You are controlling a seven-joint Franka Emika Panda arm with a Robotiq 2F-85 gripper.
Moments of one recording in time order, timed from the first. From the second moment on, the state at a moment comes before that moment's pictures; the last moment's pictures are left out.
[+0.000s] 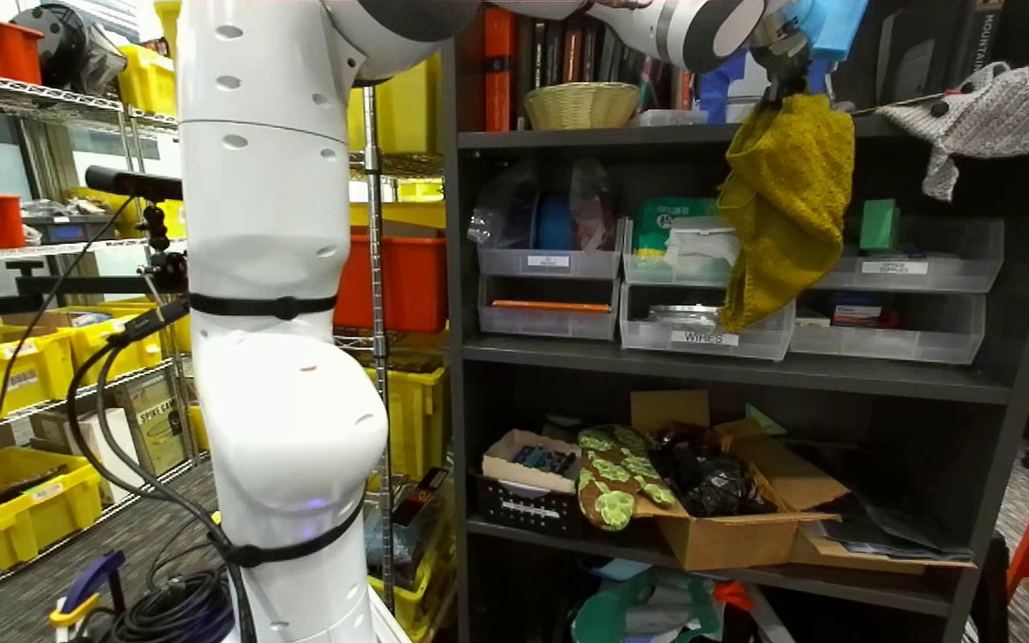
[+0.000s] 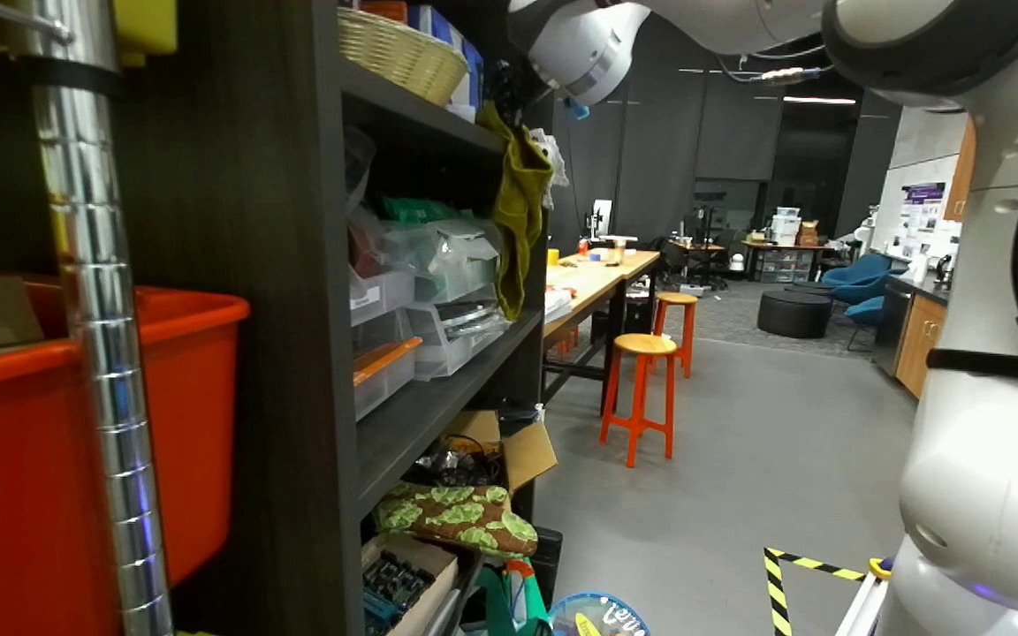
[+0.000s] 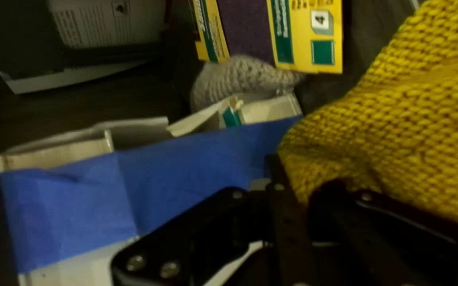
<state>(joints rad) -0.09 0.07 -0.07 -1.57 0.47 2.75 -1.97</state>
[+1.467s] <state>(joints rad) -0.11 0.30 -0.19 -1.20 0.38 2.54 -1.65</state>
